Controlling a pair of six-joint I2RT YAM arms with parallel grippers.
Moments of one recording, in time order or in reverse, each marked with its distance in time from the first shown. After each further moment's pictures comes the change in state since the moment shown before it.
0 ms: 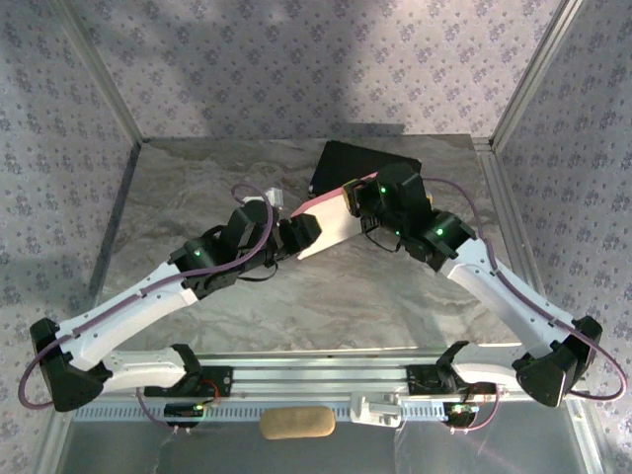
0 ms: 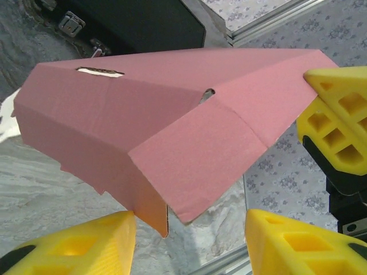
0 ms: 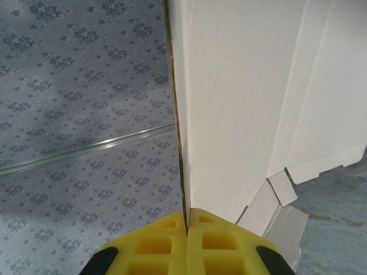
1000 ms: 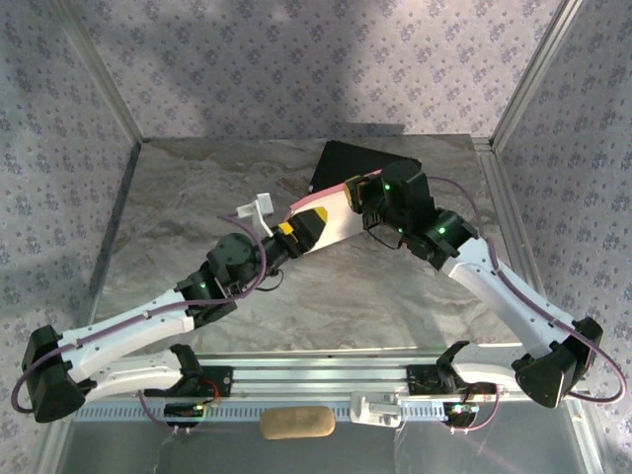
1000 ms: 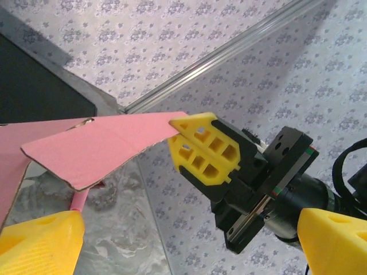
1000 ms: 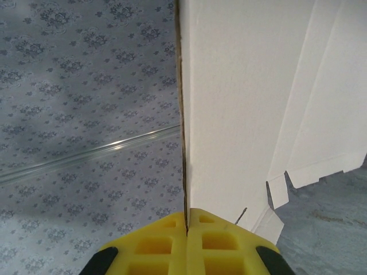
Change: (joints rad) left arm -0.050 -0.129 -0.371 0.780 -0.112 0.068; right arm -0.025 -0.002 -0.005 0.029 -0.024 0.012
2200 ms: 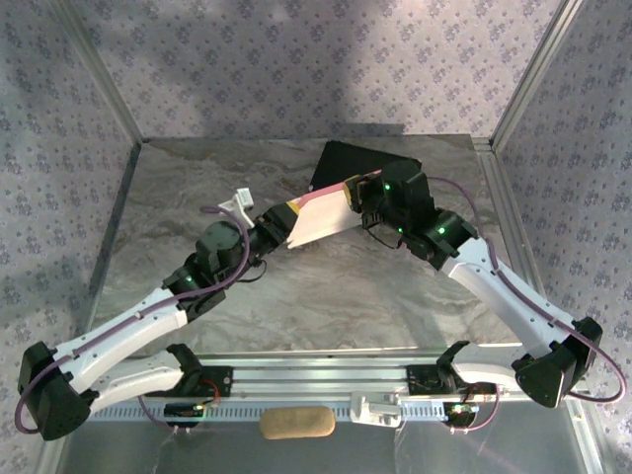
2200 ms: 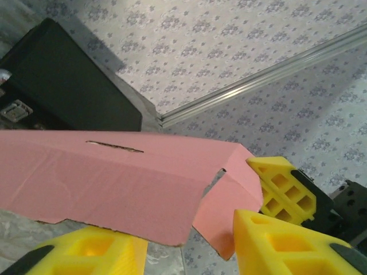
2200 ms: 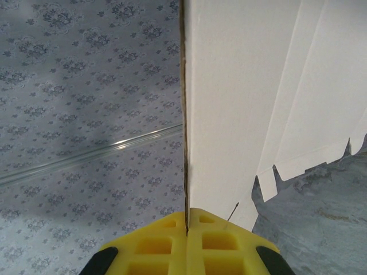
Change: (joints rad) left arm 0.171 -0.039 -0.014 -0.153 0.097 -0.090; right arm 0.003 0.000 -0.001 0.009 -0.003 0.014
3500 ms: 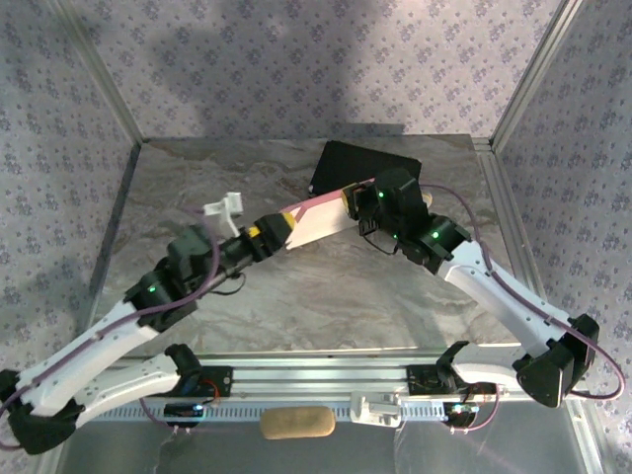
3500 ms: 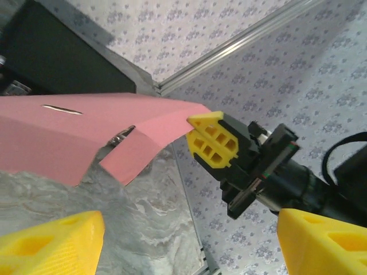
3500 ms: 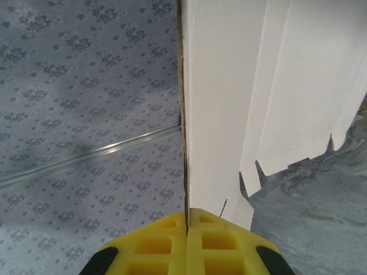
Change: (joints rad) left arm -0.046 -0.196 0.139 -0.387 0.055 0.104; right arm 0.032 -0.003 -0.056 0.009 0.041 0.023
